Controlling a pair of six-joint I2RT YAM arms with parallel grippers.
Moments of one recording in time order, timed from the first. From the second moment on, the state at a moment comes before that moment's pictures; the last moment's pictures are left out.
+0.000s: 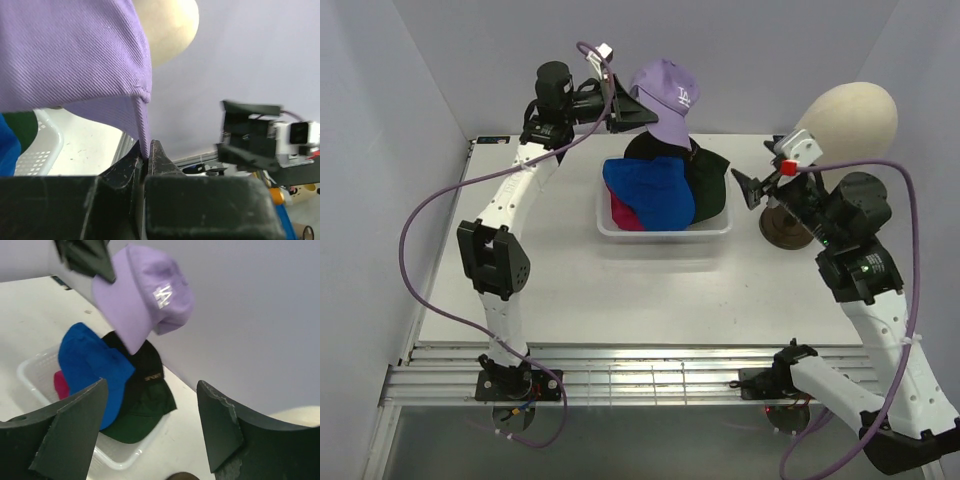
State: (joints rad) left arm -0.34 2.01 2.07 -0.02 1.05 -1.06; right arm 0.35 0.93 1.32 -0.31 -0.26 -0.37
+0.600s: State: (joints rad) left arm -0.34 1.93 2.02 0.13 1.11 -1.28; right arm 0.55 1.19 1.04 0.33 -0.11 -0.37
